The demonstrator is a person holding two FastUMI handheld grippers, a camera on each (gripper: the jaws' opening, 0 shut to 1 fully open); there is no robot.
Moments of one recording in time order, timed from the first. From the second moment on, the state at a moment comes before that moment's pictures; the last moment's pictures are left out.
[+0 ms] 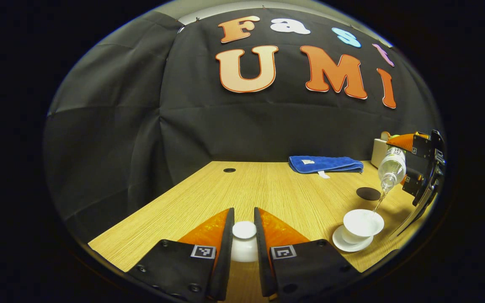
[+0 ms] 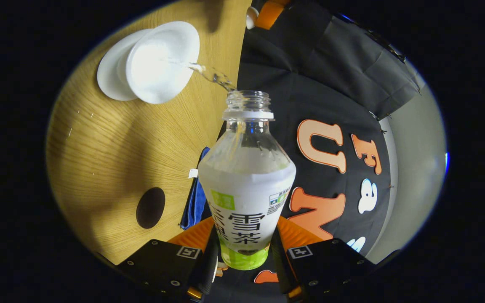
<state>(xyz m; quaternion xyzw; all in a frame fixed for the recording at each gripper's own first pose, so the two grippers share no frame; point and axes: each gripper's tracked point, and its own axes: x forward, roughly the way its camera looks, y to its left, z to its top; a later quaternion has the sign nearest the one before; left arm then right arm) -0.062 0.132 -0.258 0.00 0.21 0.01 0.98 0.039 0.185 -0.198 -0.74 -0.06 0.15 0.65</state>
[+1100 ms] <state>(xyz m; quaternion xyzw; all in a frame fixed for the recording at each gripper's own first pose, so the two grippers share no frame) -0.065 0.131 -0.248 0.00 0.21 0.01 0.98 0.059 0.190 -0.120 -0.79 -0.16 0.10 0.59</state>
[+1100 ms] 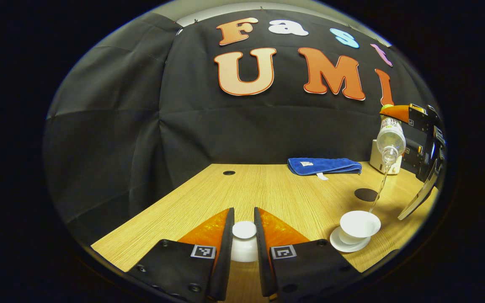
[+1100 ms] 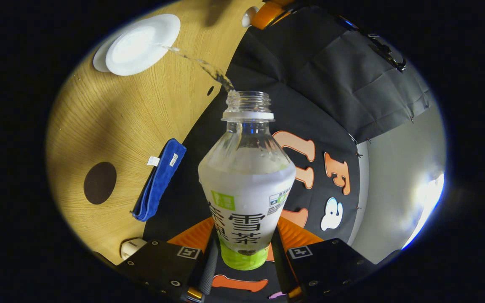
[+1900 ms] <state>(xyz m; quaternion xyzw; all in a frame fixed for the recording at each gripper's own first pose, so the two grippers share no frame) -0.071 0.131 -0.253 0.00 0.21 0.01 0.98 0.045 0.211 -0.138 -0.82 -0.21 0.13 0.53</state>
